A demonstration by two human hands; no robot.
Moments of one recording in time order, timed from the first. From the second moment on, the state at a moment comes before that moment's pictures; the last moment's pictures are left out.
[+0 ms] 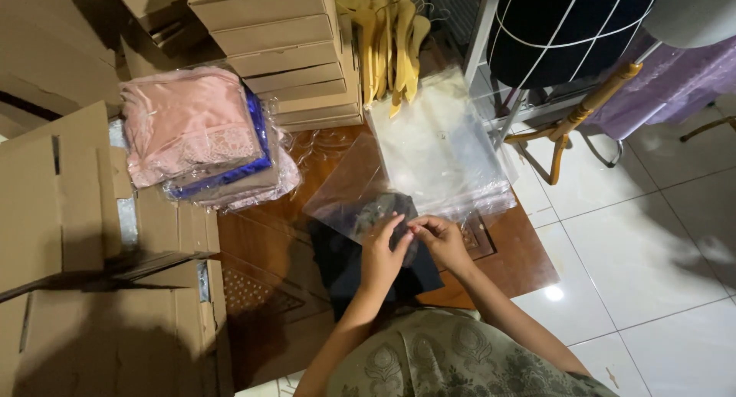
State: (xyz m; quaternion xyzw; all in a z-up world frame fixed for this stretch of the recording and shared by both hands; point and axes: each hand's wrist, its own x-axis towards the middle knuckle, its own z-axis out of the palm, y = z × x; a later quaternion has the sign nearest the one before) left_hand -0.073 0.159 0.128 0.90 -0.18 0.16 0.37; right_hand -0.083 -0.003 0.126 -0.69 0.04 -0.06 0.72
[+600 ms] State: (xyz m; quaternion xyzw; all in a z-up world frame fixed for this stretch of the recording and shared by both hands) left_hand -0.053 0.162 0.132 0.65 0.02 0.22 0.73; right_hand -0.065 0.050 0.204 -0.80 -0.17 -0.21 0.53
